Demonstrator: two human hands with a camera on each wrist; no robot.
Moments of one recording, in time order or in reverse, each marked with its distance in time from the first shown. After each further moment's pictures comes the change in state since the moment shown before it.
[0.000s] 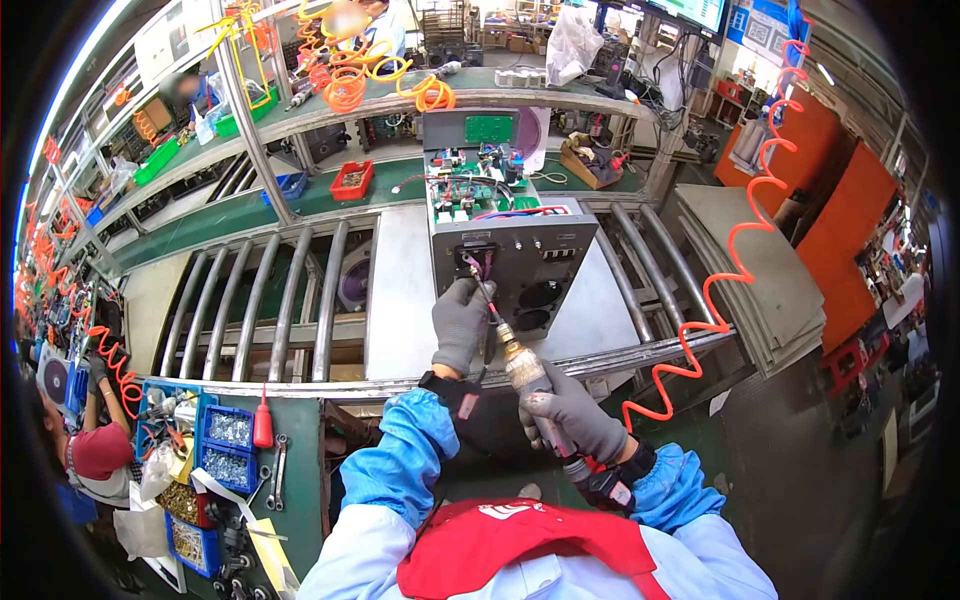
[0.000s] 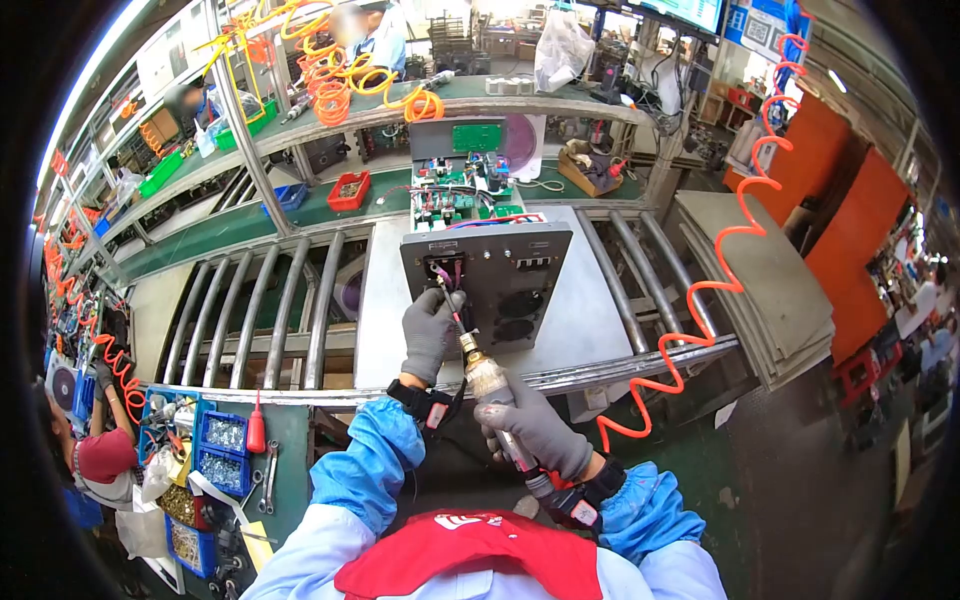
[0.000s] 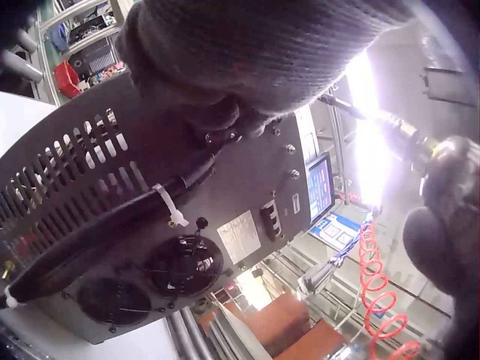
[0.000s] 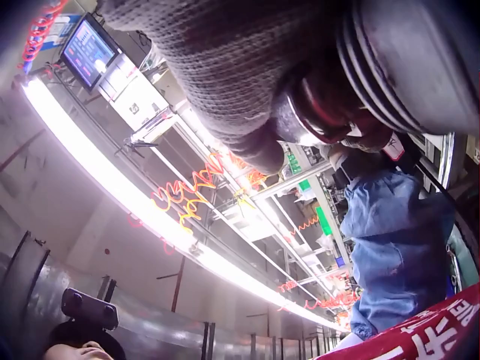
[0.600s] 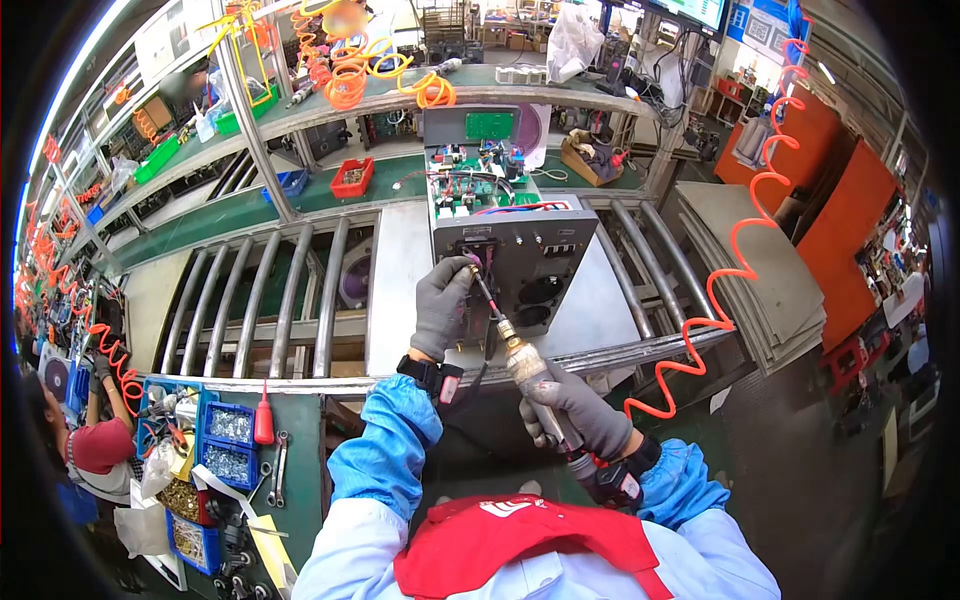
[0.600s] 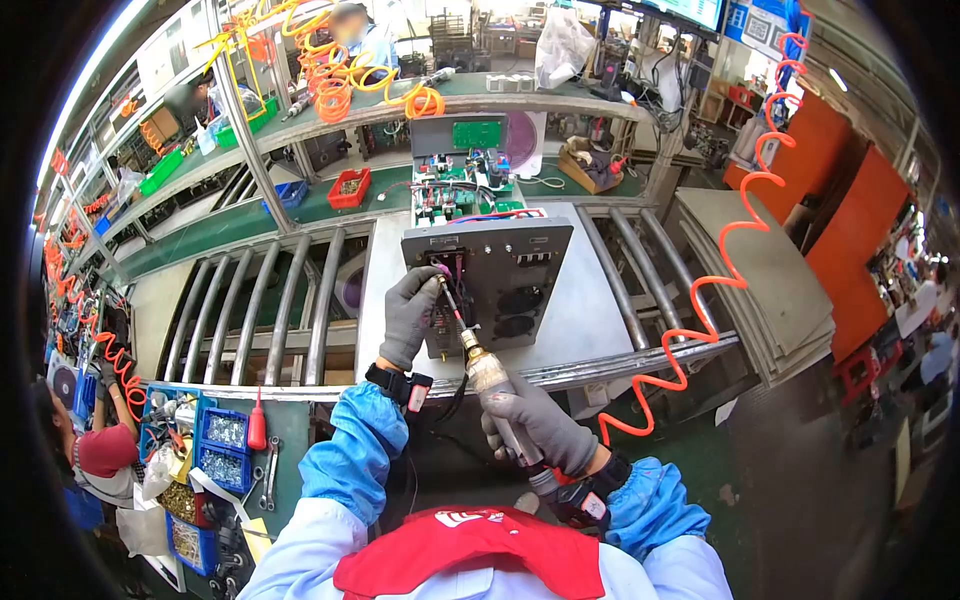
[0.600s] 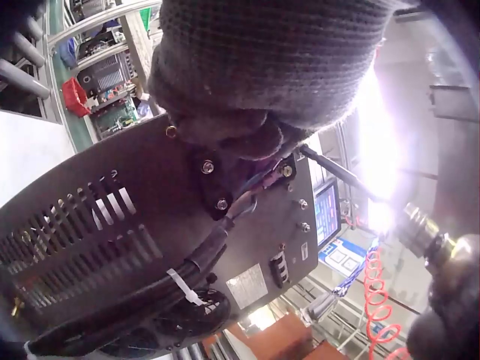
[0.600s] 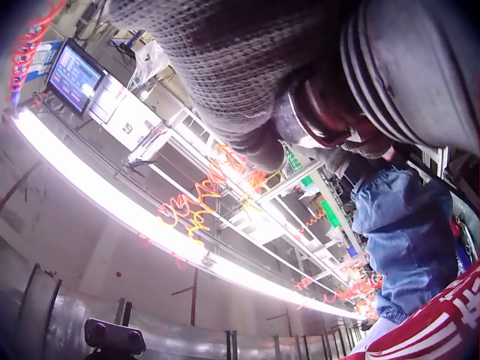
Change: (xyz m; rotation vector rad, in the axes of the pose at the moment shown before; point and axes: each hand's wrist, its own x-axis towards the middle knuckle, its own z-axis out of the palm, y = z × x) left_hand 0.019 0.005 -0.028 -0.312 -0.157 0.170; right_hand -0.002 0.000 -0.006 0.080 -0.052 0.112
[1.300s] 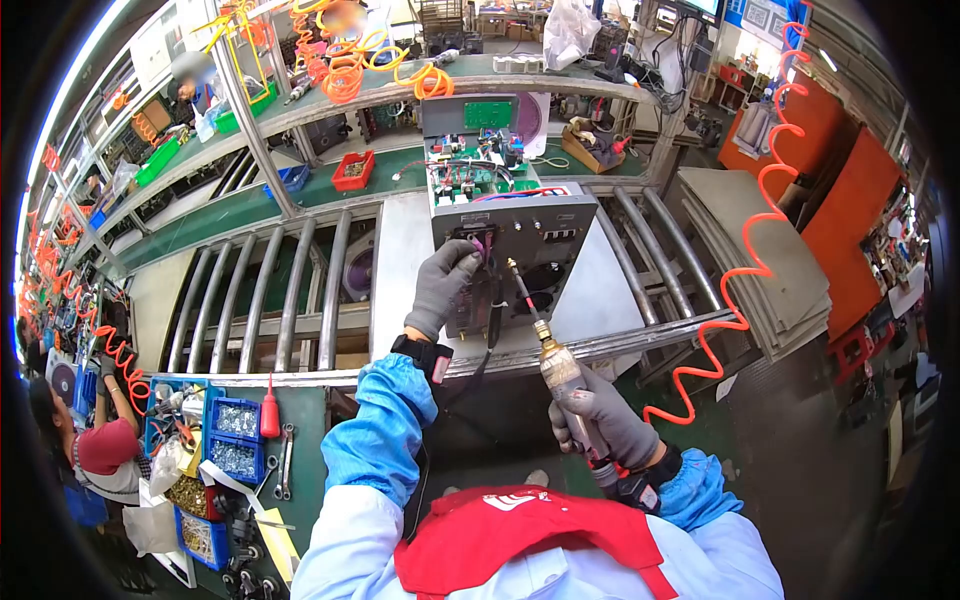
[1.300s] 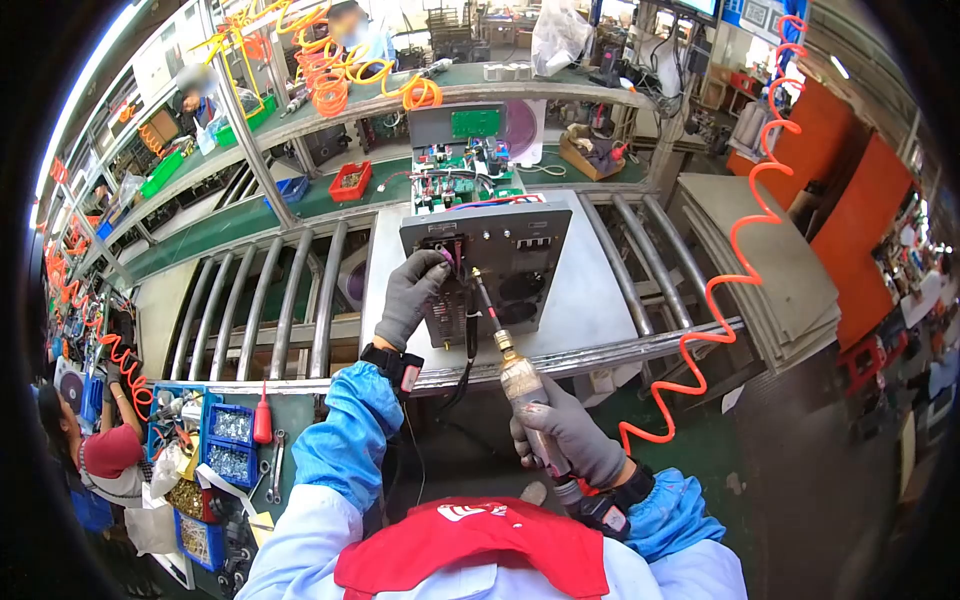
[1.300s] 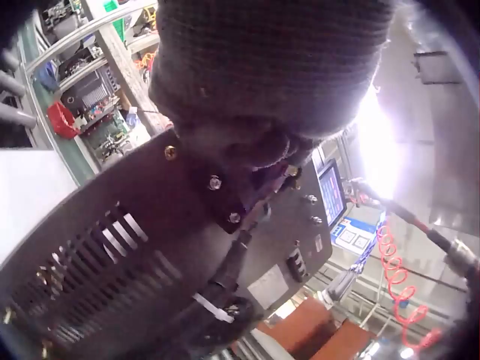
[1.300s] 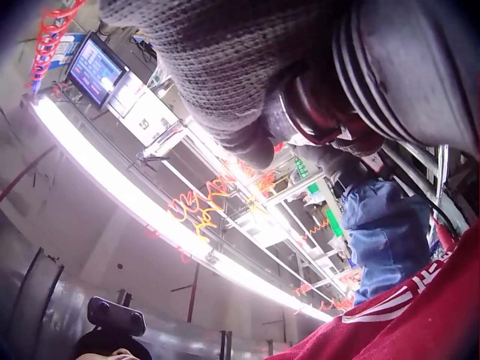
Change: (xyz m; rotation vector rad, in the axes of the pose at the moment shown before) left_hand 0.012 -0.002 -0.010 0.114 -0.172 0.008; right_hand -0.042 0.013 -0.009 0.040 0.073 -0.089
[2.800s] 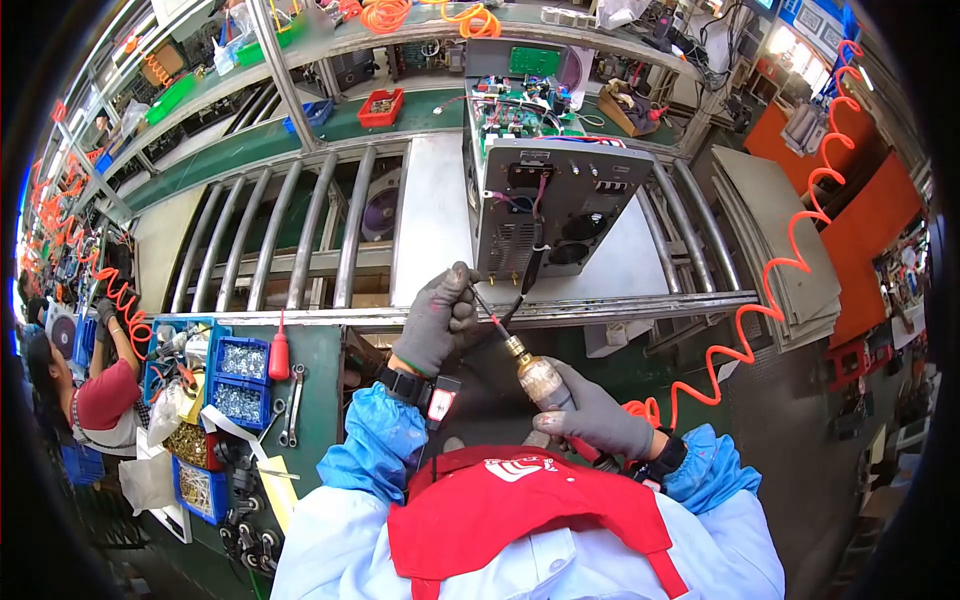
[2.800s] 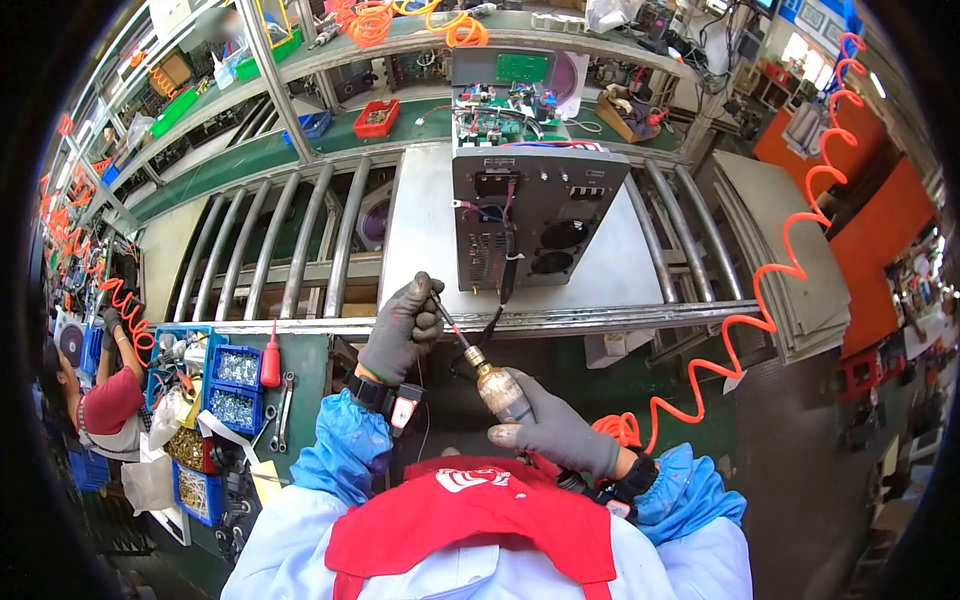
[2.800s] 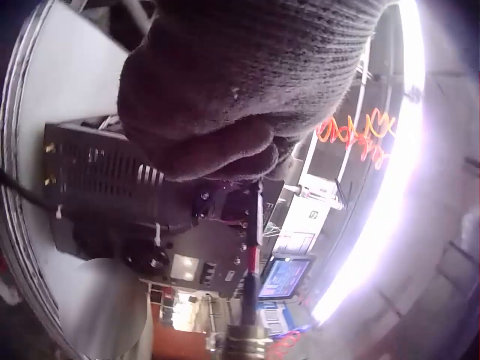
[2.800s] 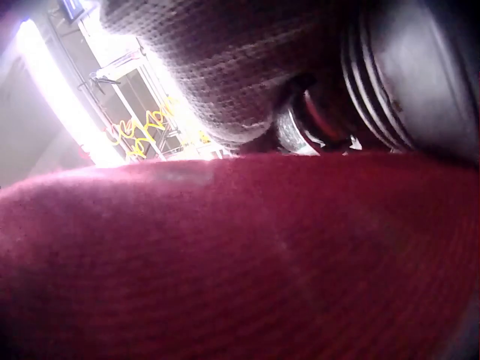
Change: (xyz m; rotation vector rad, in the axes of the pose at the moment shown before) left_hand -0.133 0.039 -0.046 -0.751 0.142 -0.633; right_hand 0.009 0.051 0.043 -0.544 -0.152 -0.017
